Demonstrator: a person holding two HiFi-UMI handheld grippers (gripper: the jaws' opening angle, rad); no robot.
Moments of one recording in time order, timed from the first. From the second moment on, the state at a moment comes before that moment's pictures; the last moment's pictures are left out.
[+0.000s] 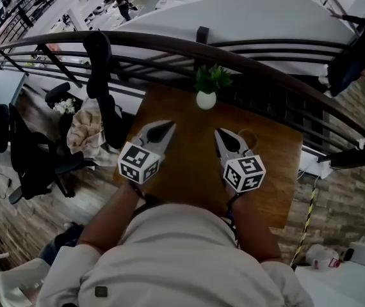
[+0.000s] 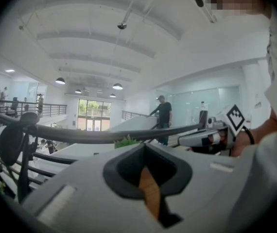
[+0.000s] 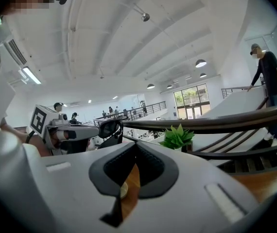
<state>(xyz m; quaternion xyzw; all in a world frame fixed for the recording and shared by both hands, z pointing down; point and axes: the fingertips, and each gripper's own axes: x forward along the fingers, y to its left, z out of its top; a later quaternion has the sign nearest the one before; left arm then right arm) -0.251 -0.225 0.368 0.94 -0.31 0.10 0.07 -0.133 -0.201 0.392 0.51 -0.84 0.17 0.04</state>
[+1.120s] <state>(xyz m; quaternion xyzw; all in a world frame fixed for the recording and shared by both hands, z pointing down) -0.452 -0.282 0.397 0.97 -0.22 0.08 0.10 -0.349 -0.239 0.400 0.58 -0.80 0.17 0.07</state>
